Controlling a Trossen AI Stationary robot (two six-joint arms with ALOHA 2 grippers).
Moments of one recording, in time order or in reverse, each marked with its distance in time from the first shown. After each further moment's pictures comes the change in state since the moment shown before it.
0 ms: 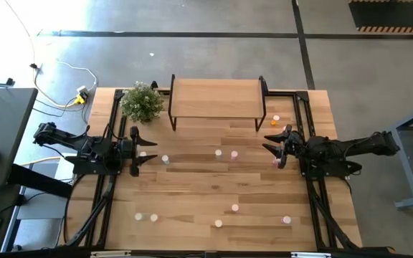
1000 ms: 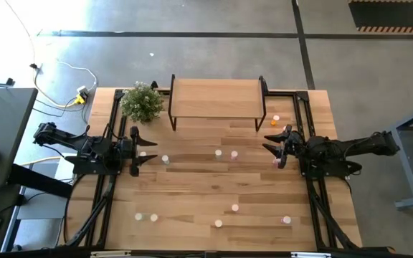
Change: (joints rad) left arm 0.000 0.000 0.000 0.002 -0.001 -0.051; right arm 0.000 0.000 0.000 0.000 0.000 0.000
